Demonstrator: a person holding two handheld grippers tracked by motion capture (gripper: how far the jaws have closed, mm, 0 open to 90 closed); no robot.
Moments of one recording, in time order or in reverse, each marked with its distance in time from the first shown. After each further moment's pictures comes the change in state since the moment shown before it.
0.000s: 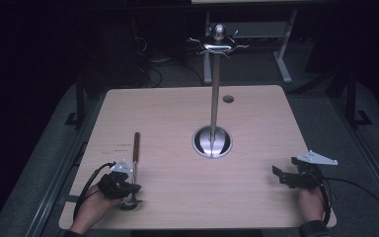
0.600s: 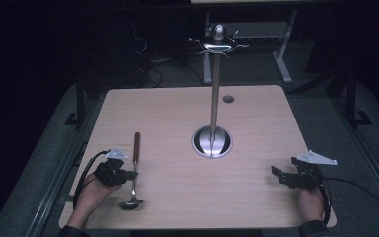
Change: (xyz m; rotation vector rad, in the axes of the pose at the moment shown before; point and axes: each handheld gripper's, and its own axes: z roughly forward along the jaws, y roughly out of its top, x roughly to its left) left arm 0.029 0.019 -0.010 -0.070 0.042 -0.056; right arm 0.000 0.000 0.001 0.005 -0.005 -0.013
